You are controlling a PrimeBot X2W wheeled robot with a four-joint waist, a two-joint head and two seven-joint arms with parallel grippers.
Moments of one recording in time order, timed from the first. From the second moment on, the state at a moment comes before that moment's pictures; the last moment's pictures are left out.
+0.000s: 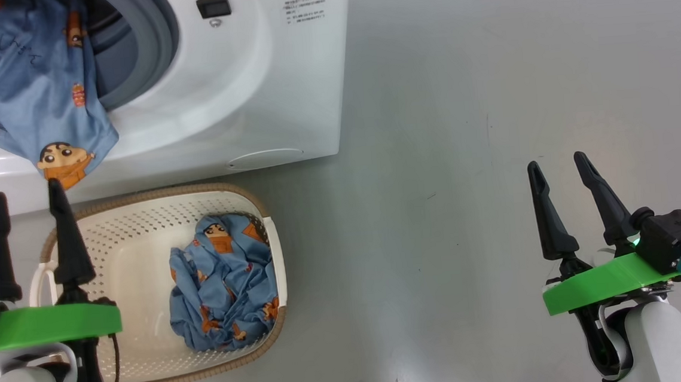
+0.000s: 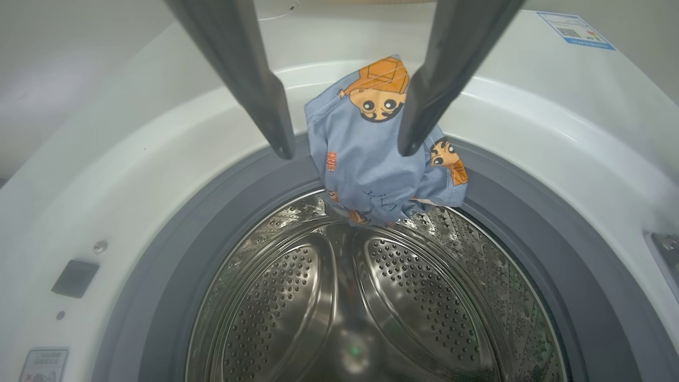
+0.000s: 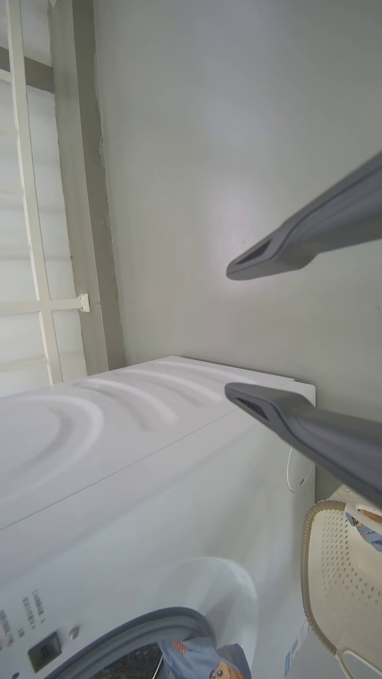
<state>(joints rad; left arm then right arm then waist) -0.29 0.08 0.14 0.11 -0.27 -0.12 -0.26 -0.25 -0.05 -0.03 0.15 0.20 0.13 -0.25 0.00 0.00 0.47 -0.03</state>
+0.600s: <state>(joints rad) -0.28 0.07 0.14 0.12 -0.27 -0.13 -0.26 -0.25 -0.05 -0.03 0.15 0.19 0.13 -0.25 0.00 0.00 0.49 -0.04</state>
